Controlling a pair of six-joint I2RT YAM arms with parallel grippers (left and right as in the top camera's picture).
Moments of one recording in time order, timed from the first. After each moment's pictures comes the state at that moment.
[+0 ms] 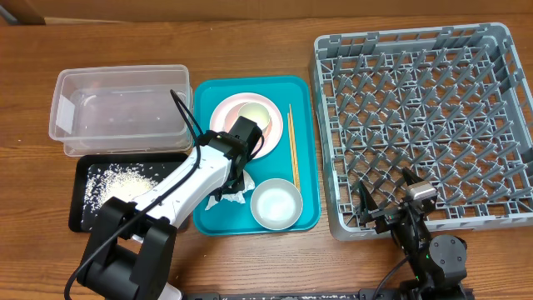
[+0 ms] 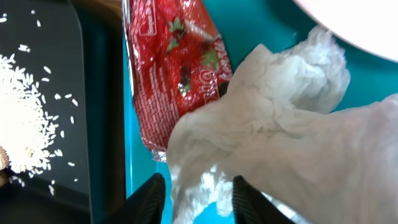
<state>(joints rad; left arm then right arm) -0.48 1.71 1.05 -0.94 -0.30 -0.64 0.17 0.01 0.06 -0.16 -0.14 0.05</state>
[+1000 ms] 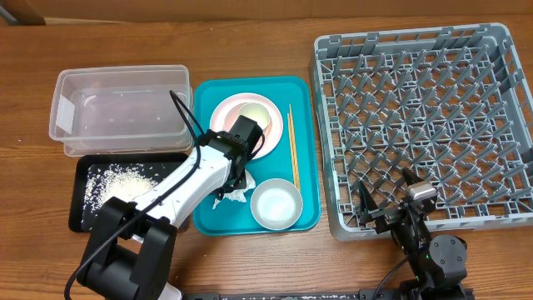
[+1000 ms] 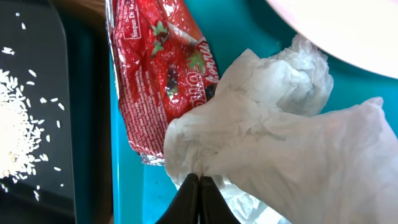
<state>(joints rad) -0.48 1.71 1.05 -0.91 -0.28 -0.65 0.17 0.01 0.06 -0.16 -0.14 0.05</state>
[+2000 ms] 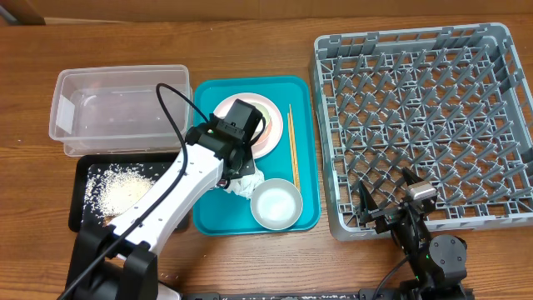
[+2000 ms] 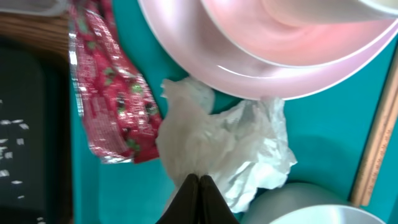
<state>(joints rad) -0.49 1.62 1.15 -0.91 -0.14 -0.65 0.17 0.01 0.06 -0.16 -0.14 0.05</state>
